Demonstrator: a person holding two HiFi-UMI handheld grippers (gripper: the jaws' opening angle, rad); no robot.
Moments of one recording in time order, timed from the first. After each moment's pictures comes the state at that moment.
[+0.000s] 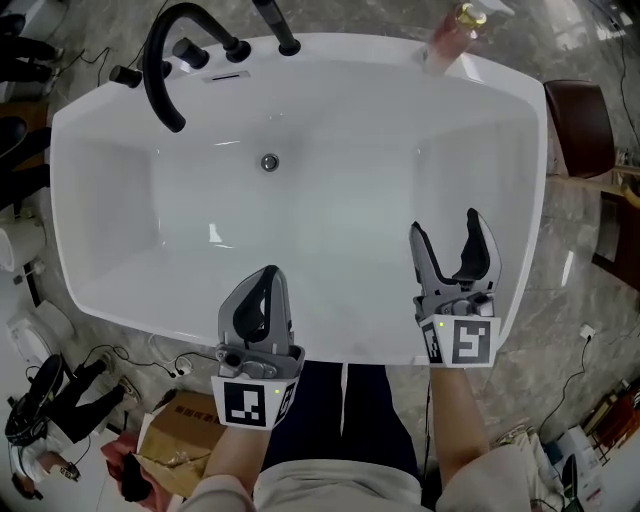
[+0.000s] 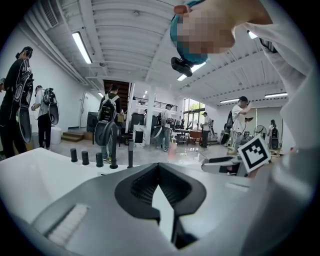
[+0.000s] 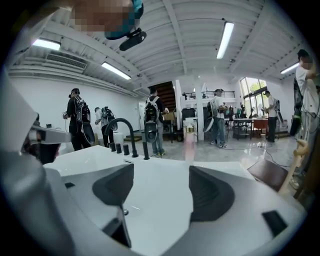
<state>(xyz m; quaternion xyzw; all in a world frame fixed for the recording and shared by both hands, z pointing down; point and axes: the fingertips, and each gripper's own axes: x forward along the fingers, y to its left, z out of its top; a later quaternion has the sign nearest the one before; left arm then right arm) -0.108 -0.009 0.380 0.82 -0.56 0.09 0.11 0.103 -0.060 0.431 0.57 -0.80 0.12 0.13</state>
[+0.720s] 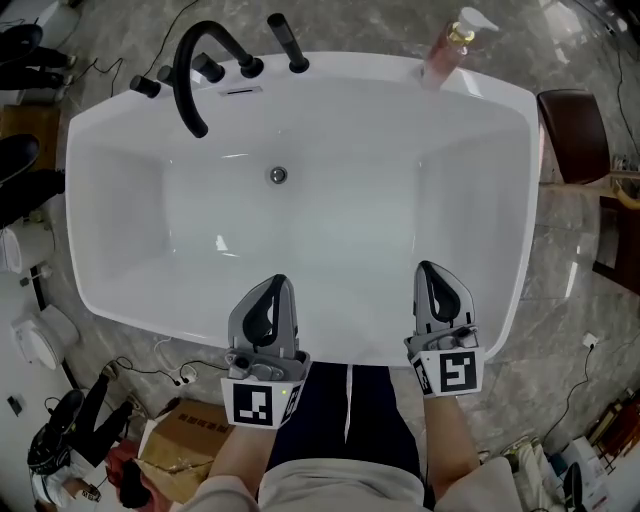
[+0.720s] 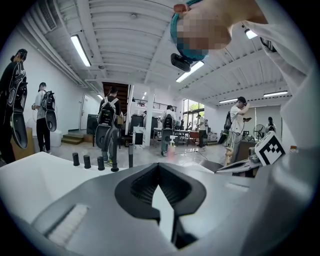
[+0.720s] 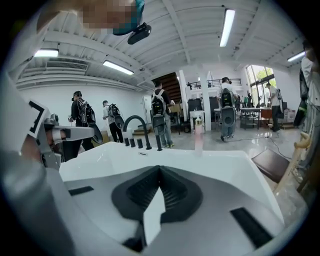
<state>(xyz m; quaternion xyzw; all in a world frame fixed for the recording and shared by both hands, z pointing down) -0.110 0.007 0.363 0.82 -0.56 0.09 0.10 0.081 0.006 0.426 0.52 -0.82 0.17 0.16</state>
